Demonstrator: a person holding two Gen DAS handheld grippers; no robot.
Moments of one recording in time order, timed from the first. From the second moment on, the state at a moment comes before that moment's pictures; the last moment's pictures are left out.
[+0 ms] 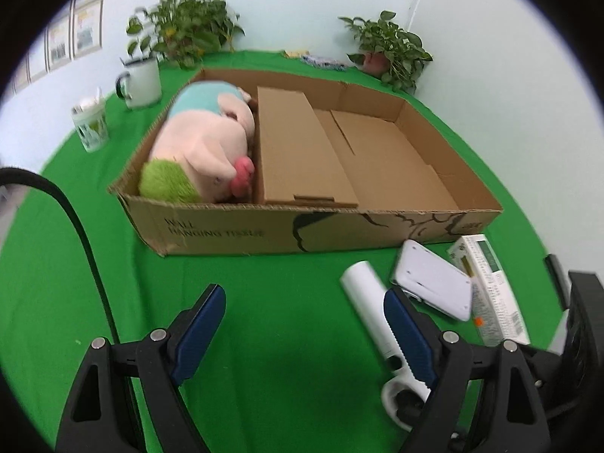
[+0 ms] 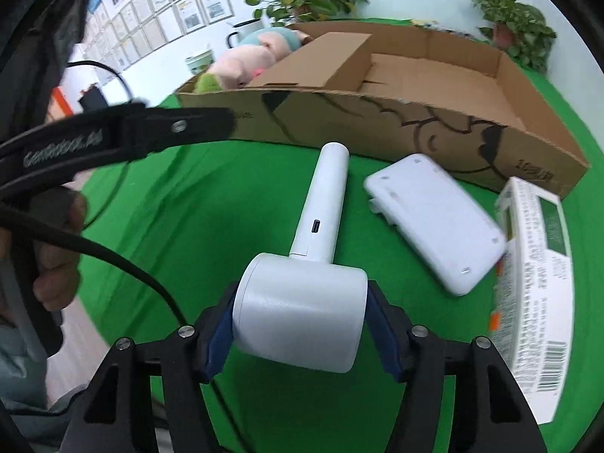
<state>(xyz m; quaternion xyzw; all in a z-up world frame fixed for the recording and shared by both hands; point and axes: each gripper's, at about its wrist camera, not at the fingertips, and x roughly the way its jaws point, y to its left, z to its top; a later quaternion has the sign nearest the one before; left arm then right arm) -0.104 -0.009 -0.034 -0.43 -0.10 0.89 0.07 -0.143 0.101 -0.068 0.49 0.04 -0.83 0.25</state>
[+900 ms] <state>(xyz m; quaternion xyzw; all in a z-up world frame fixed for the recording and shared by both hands) -0.132 0.034 -0.106 -0.54 -0.29 0.76 0.23 -0.112 0.094 -0.063 0.47 0.05 -0.85 0.23</state>
